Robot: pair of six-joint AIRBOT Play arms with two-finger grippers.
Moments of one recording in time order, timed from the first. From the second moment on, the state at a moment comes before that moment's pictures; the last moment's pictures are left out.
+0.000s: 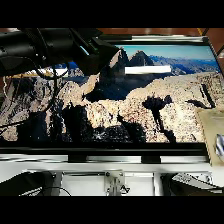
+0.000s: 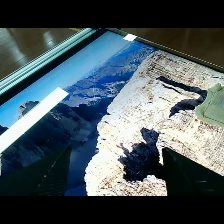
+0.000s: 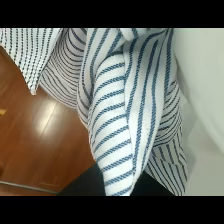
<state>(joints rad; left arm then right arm) -0.68 -1.22 1.82 1.24 -0.86 -1.23 -1.06 -1.37 2.04 -1.84 1.03 1.86</state>
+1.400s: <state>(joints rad) -0.70 -1.22 1.82 1.24 -0.87 -1.27 -1.10 -1.41 2.05 -2.00 0.75 1.96</state>
